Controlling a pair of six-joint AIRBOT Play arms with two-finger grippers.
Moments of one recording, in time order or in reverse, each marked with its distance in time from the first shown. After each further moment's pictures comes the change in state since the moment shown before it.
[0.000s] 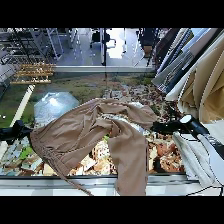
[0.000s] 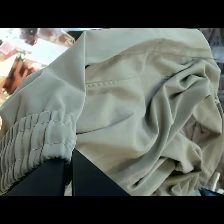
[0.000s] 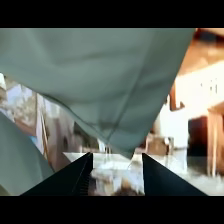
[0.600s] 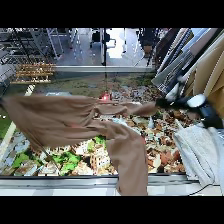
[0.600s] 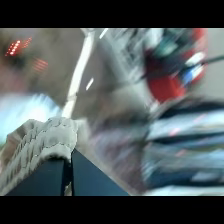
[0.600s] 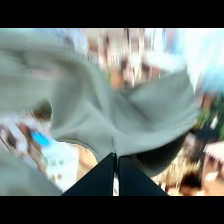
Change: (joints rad) left arm 0.161 0.033 0.389 -0.372 -0.031 -0.002; right arm 0.086 0.208 0.321 -0.104 -0.003 0.046
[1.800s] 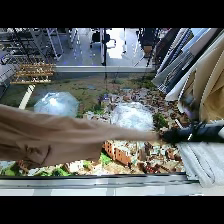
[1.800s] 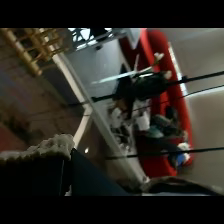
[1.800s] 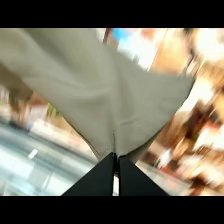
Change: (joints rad) left arm 0.338 -0.176 0.477 0.115 -0.229 -0.331; right arm 0.025 0.573 -0.441 0.050 0.603 -0.046
